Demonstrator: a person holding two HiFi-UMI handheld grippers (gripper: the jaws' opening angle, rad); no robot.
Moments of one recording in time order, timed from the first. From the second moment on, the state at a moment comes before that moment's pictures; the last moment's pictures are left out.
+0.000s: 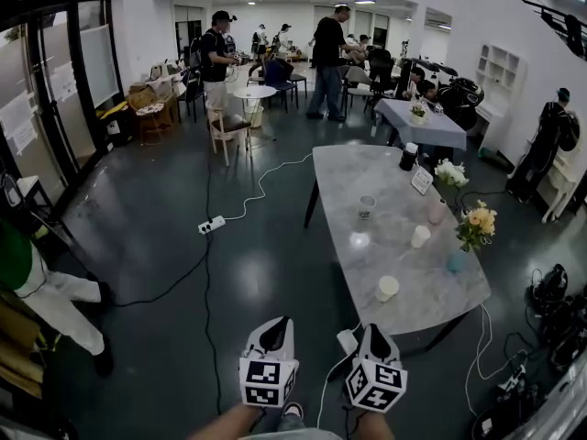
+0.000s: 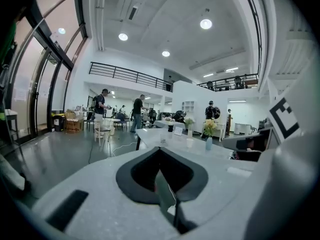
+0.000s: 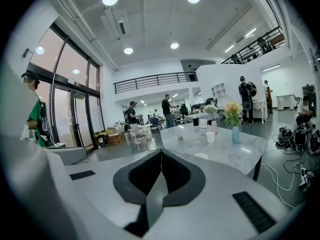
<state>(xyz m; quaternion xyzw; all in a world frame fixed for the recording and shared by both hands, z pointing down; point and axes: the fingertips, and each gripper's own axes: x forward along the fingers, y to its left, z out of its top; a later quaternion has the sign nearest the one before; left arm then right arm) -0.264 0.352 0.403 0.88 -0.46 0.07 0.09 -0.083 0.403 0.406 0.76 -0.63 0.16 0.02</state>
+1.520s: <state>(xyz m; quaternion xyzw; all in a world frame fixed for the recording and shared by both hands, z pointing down) -0.289 0.029 0.437 0.92 -0.37 0.10 0.10 -0.123 0.125 0.433 0.81 -0.56 0.19 0.05</state>
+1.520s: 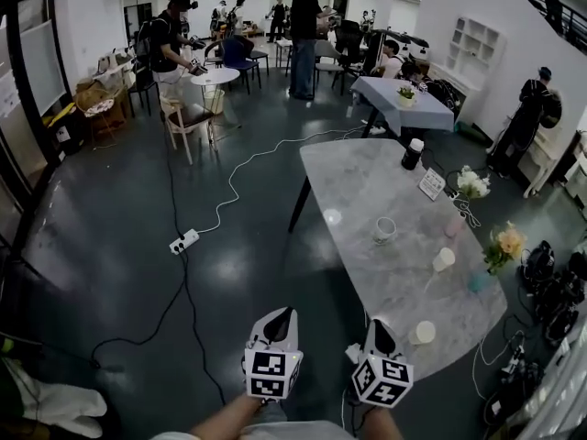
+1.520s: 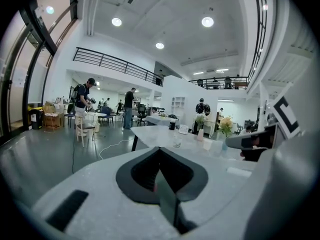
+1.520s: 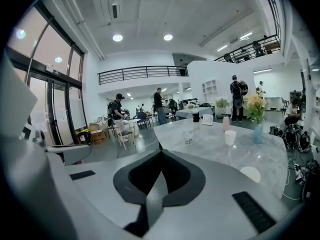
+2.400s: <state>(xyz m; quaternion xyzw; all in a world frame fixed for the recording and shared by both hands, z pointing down) -0.170 -0.068 0.469 0.95 -0.26 0.14 0.10 -0.001 0.077 0.476 0.88 -0.42 0.23 0.00</state>
